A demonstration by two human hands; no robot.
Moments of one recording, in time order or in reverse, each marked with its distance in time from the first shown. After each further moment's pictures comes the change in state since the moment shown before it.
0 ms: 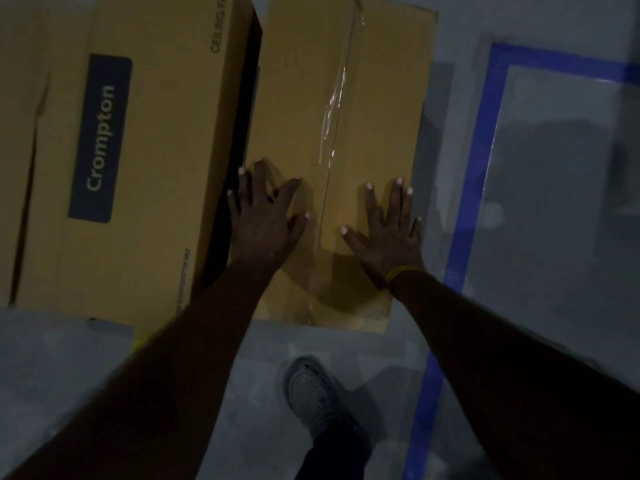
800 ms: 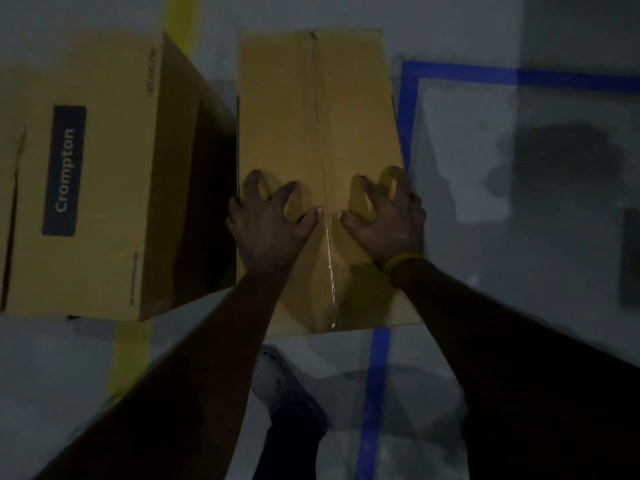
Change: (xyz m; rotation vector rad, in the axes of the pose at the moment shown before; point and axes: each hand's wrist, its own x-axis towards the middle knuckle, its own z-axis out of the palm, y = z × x) left_hand -0.042 0.182 -0.044 -0.085 0.155 -0.187; right_hand -0.069 0.089 -0.122 0.137 0.305 0.068
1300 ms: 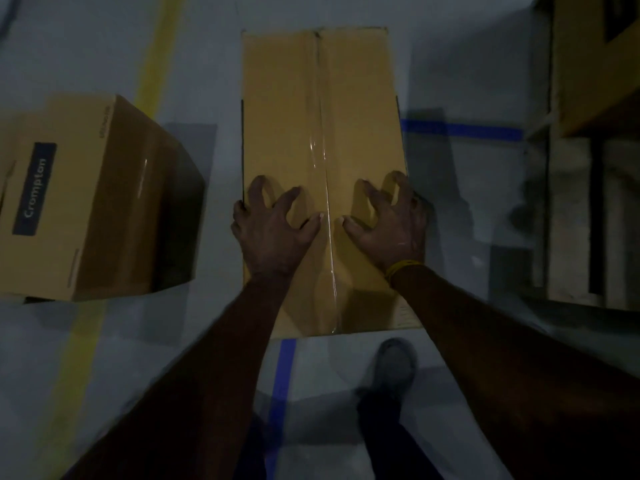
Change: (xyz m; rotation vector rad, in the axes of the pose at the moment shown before) left_hand -0.119 0.269 -0.030 -0.031 0.114 0.024; right_hand -0.055 0.183 -0.232 -0.022 0.103 -0.064
